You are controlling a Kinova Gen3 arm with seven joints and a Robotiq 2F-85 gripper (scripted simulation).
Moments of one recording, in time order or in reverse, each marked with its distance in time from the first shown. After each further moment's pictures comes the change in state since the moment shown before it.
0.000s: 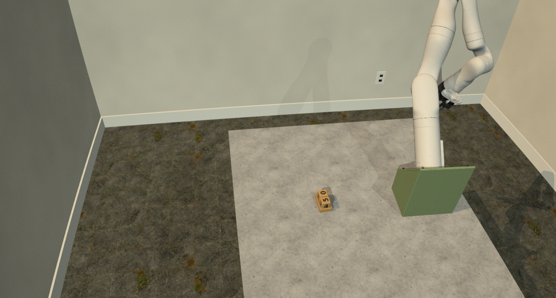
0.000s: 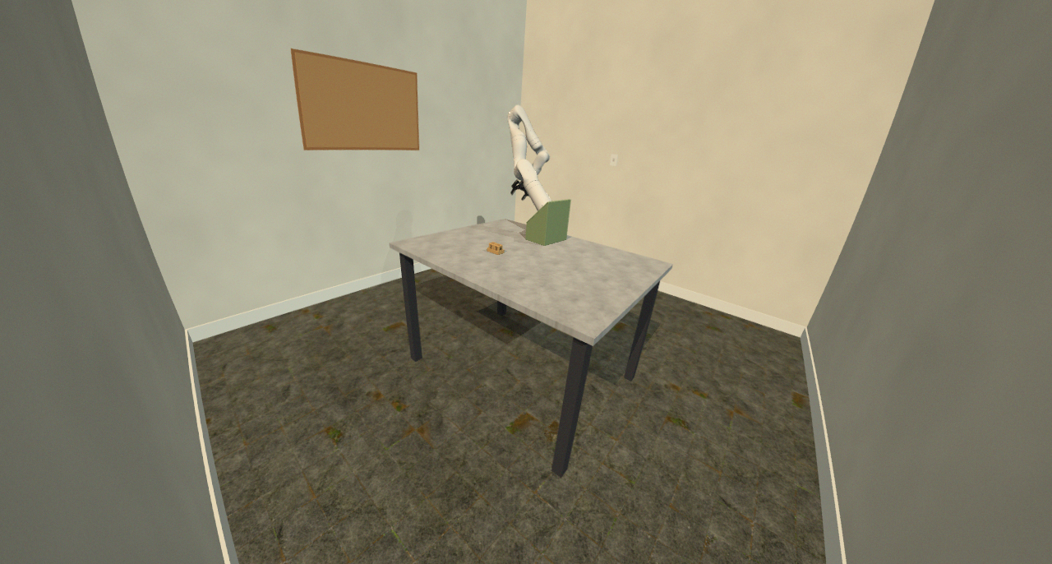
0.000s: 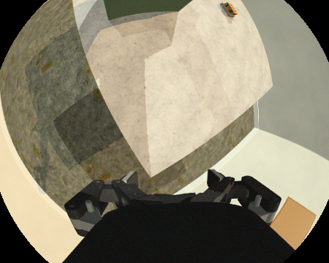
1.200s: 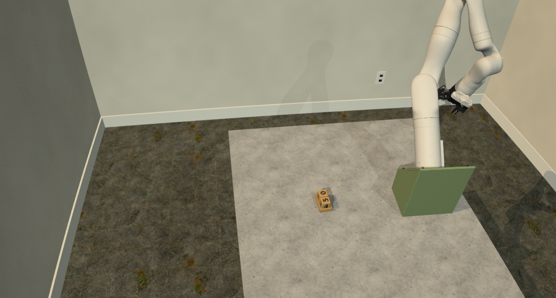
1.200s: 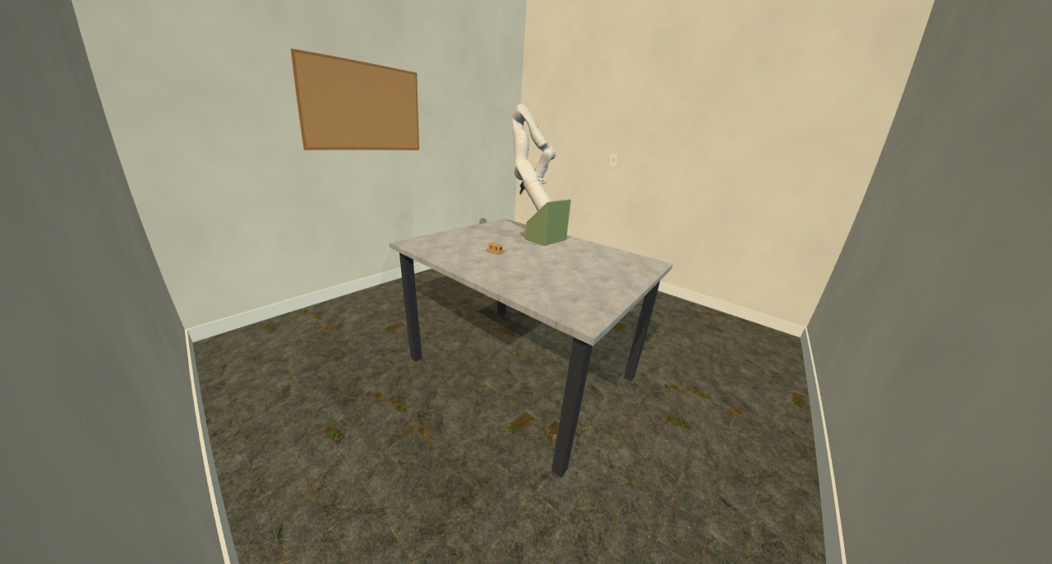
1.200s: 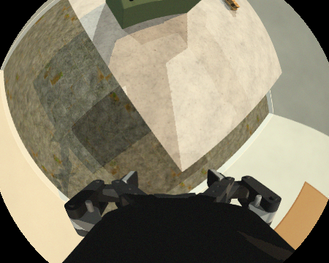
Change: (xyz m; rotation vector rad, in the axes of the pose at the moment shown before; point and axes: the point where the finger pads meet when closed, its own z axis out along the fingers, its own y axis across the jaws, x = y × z) arm 0.010 -0.053 -0.038 0.137 -0.050 0.102
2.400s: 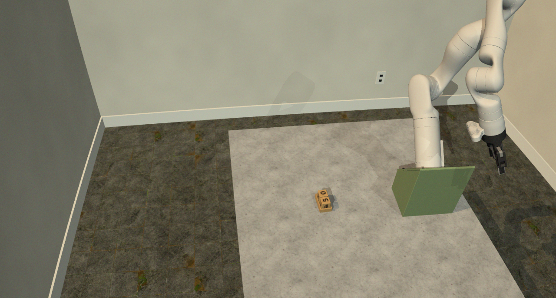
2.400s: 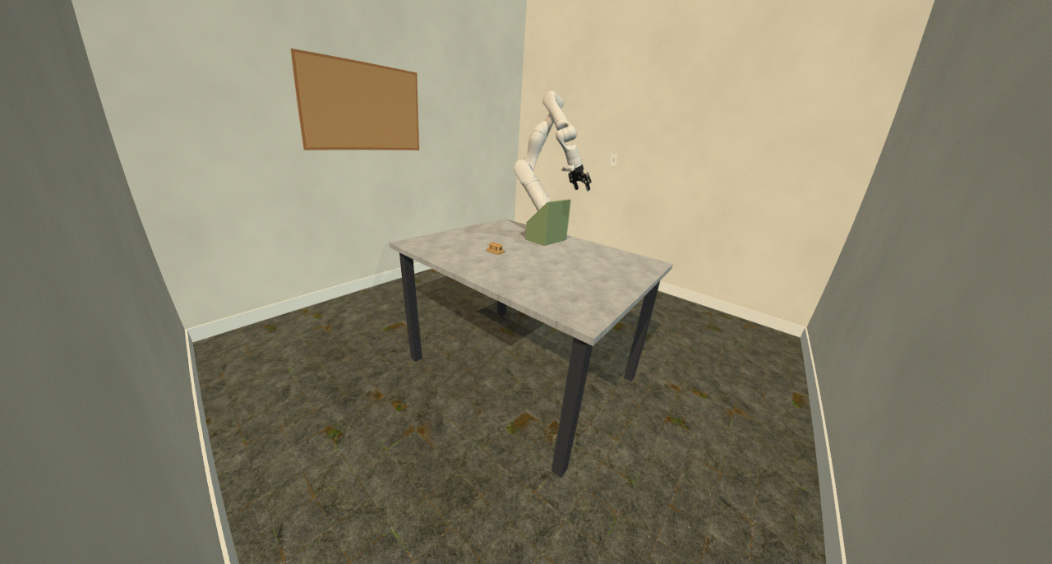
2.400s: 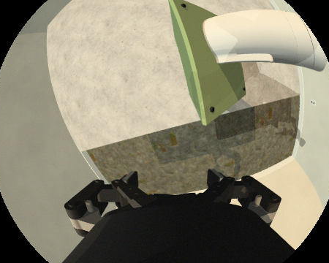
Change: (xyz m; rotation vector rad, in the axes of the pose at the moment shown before) arm 0.359 -0.121 -0.290 0.838 -0.281 1.096
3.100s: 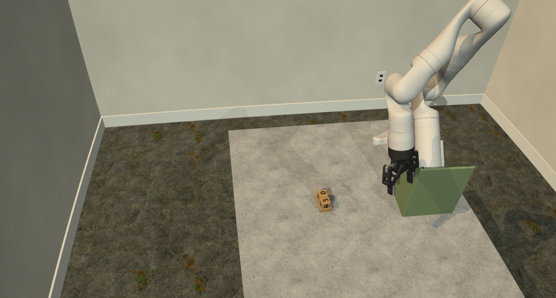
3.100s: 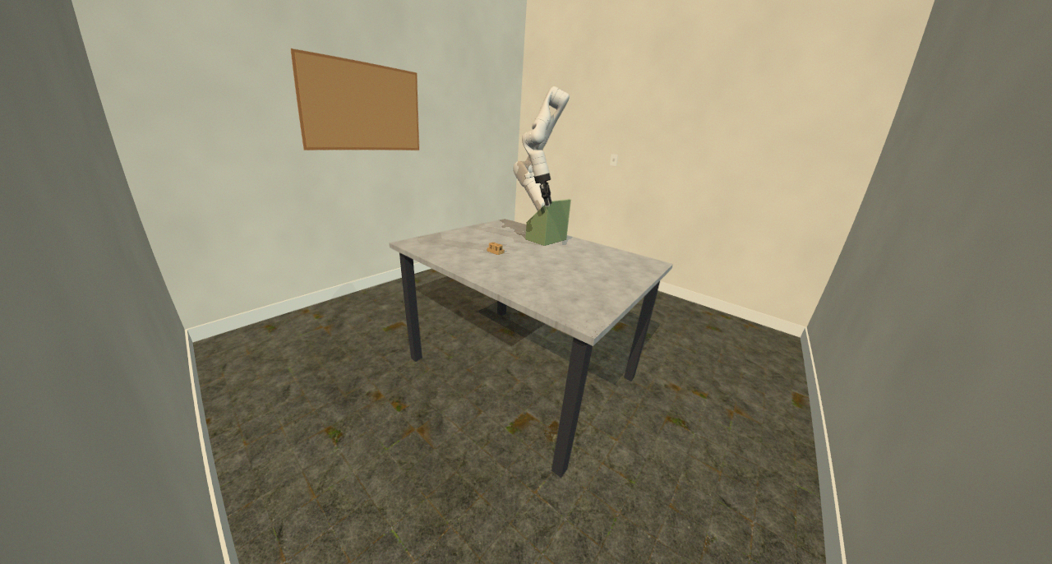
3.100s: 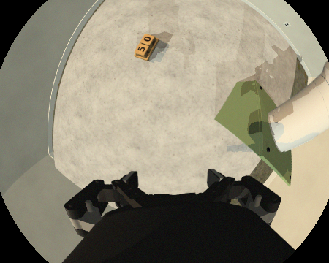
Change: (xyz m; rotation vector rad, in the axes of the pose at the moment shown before) arm 0.312 -0.099 -0.091 0.265 0.179 0.741
